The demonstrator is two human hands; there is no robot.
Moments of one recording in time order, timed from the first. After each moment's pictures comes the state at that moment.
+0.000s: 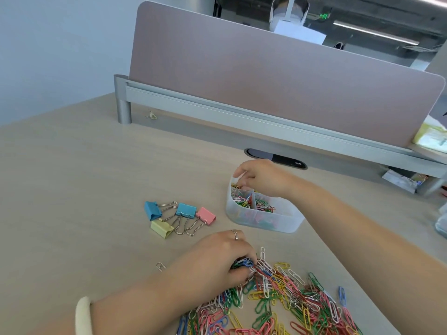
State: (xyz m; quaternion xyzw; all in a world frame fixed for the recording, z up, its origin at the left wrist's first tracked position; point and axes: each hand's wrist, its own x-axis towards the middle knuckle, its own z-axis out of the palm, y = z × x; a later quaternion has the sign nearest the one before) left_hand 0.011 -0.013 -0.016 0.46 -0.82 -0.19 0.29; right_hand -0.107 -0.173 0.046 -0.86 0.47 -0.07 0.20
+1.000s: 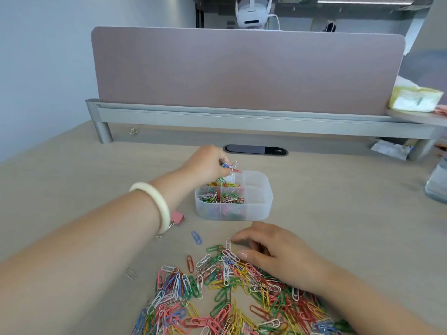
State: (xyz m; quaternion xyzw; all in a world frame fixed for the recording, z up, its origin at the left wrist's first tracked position) left_hand -0.023 -0.154 0.048 0.61 -0.74 -0.13 0.25; right_hand -0.213 -0.060 -0.013 -0.90 0.36 -0.17 0.19
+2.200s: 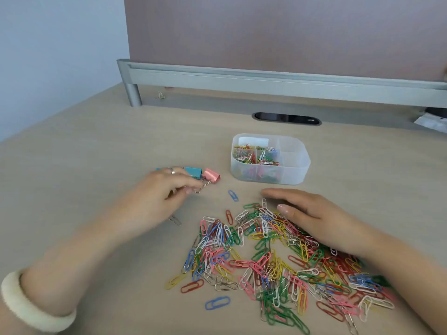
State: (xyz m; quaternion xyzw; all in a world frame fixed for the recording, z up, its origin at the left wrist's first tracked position) left_hand 0.079 0.006 -0.002 0.58 -0.76 -0.10 0.29; right_hand -0.209 -0.050 -0.019 -0.86 0.36 -0.18 0.30
